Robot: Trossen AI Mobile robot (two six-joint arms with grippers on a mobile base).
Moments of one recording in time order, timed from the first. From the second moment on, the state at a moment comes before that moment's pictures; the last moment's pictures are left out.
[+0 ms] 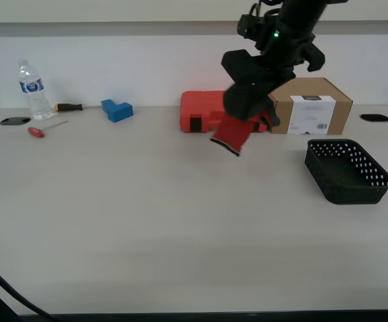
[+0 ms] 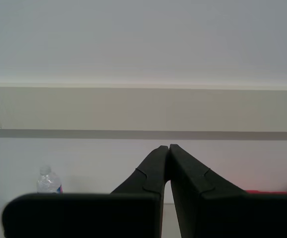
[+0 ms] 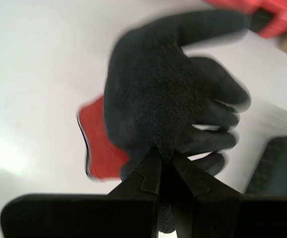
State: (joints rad) arm 0 0.52 1.88 1.24 -0.46 0.00 0.04; arm 1 0.00 1.07 0.52 0.60 -0.01 0.00
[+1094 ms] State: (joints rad) arm 0 -0.02 1.99 0.84 -0.09 -0.01 0.10; arm 1 0.00 1.07 0.52 0.60 -0.01 0.00
